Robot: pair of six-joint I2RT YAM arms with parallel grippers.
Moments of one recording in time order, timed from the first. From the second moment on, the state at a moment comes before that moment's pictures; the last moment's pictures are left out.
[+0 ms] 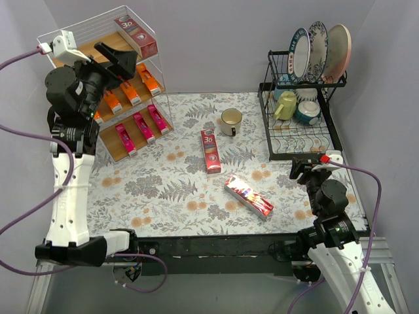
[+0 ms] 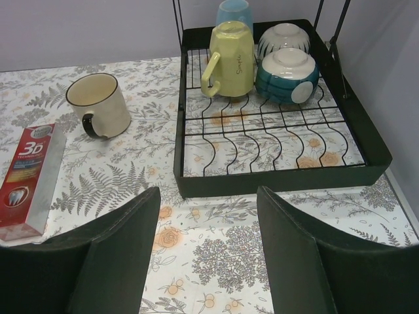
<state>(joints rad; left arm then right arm) -0.05 1.25 1.71 -0.29 0.13 -0.58 0.33 0.27 0.41 -0.19 0.30 0.09</state>
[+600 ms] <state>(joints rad) -0.67 1.13 1.09 -0.38 -0.06 -0.63 0.34 0.26 0.41 -0.18 0.30 0.09</state>
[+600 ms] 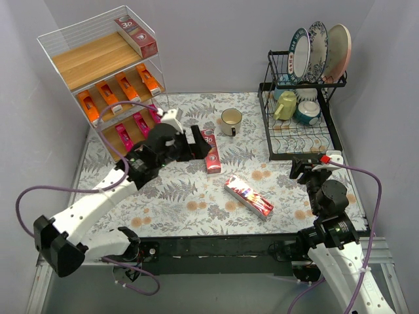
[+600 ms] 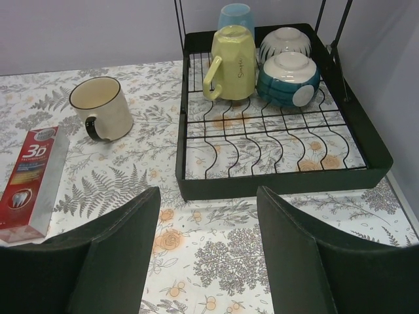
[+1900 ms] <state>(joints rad) -0.96 2.03 1.17 -0.04 -0.94 -0.84 0.34 0.23 0.41 -0.17 0.29 0.09</state>
